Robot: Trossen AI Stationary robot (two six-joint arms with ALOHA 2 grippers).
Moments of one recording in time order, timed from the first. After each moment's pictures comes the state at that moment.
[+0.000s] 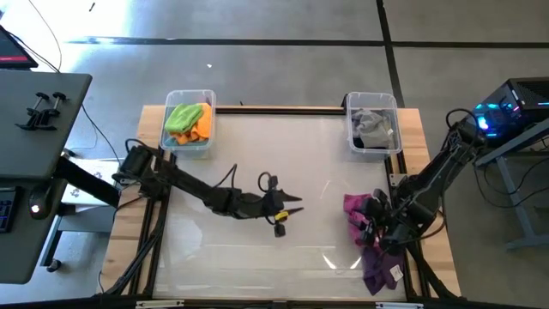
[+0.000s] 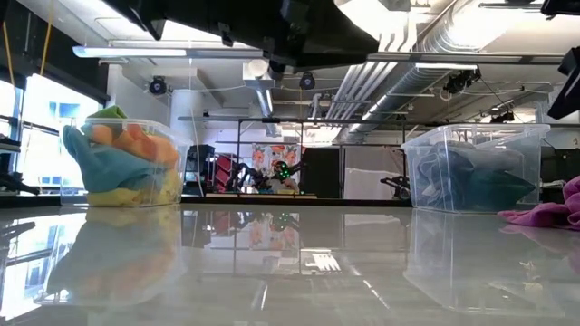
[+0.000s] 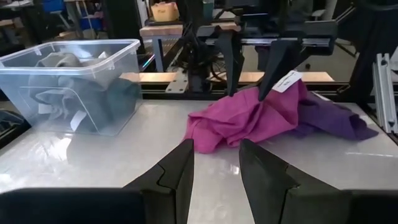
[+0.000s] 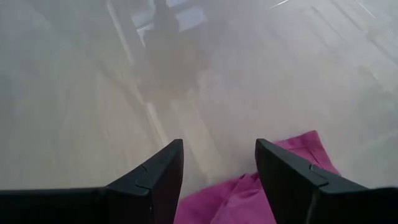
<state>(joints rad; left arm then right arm) -0.29 1.85 1.01 0.63 -0.45 -0.02 0.91 1.15 0.74 -0.86 0.65 1.26</state>
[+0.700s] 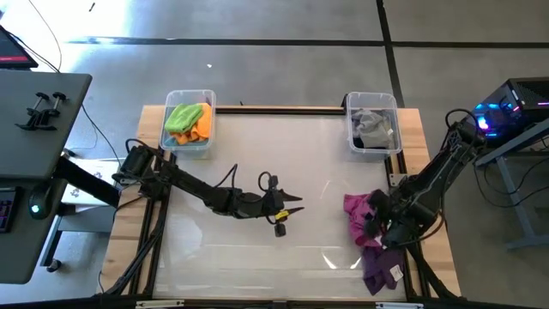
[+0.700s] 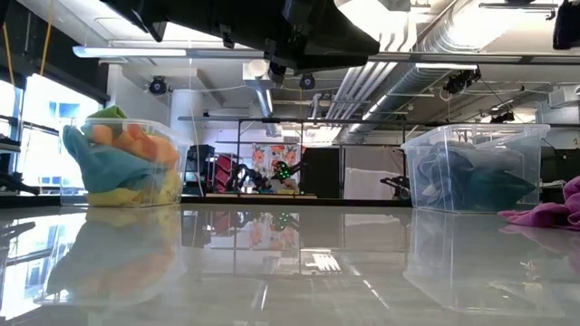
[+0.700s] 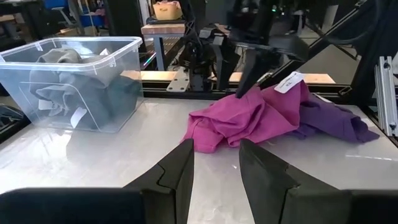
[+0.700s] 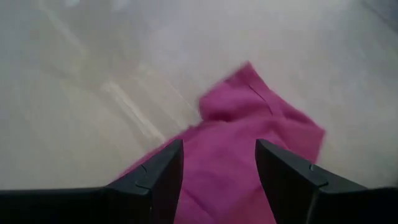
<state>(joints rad) -0.30 1.85 1.01 0.63 -0.46 -0.04 0.92 1.15 0.74 -1.12 0.51 1.68</state>
